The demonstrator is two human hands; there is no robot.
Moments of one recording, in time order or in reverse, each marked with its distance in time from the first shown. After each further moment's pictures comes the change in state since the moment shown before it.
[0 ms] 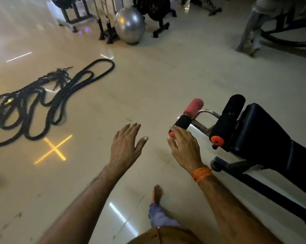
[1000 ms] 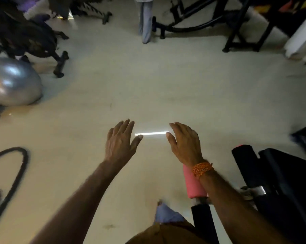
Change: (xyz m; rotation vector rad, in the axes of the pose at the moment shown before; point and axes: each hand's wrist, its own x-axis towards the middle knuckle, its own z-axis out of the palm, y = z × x) left_hand 0.866 0.056 0.125 0.044 -0.219 0.668; right_hand 0.691 0.198 -0.016 -0.195 0.362 0.566
